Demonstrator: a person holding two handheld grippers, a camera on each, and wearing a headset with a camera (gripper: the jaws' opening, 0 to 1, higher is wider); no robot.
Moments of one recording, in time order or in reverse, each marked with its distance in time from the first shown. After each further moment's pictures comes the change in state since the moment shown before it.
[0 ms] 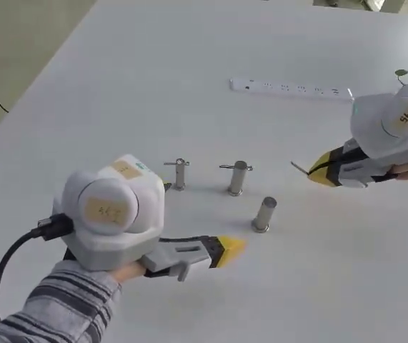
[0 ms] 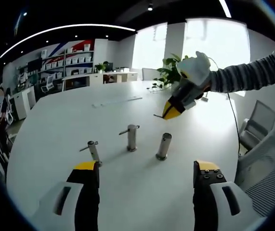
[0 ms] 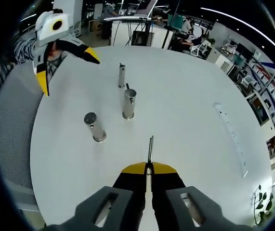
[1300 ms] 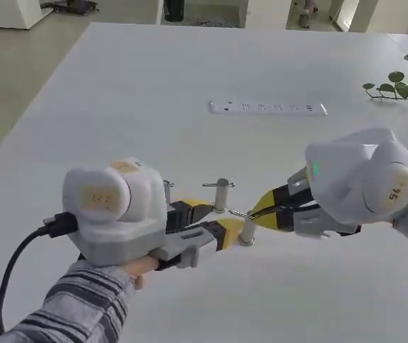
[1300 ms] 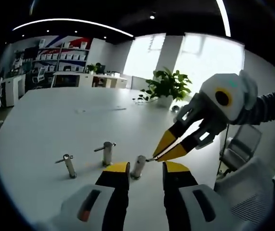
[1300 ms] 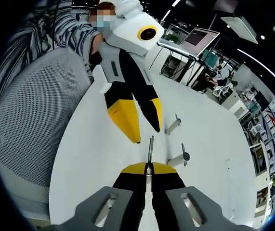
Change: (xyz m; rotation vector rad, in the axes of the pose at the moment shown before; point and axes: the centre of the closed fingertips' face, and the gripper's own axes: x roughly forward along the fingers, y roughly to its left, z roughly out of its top) left arm 0.006 -0.036 0.038 -0.156 -0.090 -0.160; right arm -0.021 0.092 0.081 -0.318 -0.196 0.057
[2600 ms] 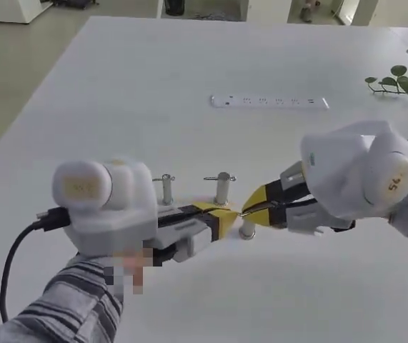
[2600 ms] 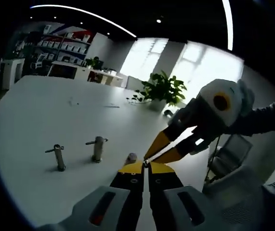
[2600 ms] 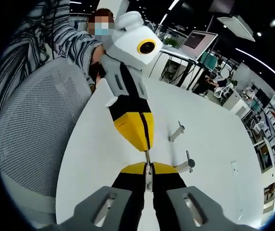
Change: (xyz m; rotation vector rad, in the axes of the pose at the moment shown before) left arm -0.002 -0.008 -0.007 -0.040 0.001 -0.074; right arm 0.005 0.006 0.014 0.081 -0.053 0.024
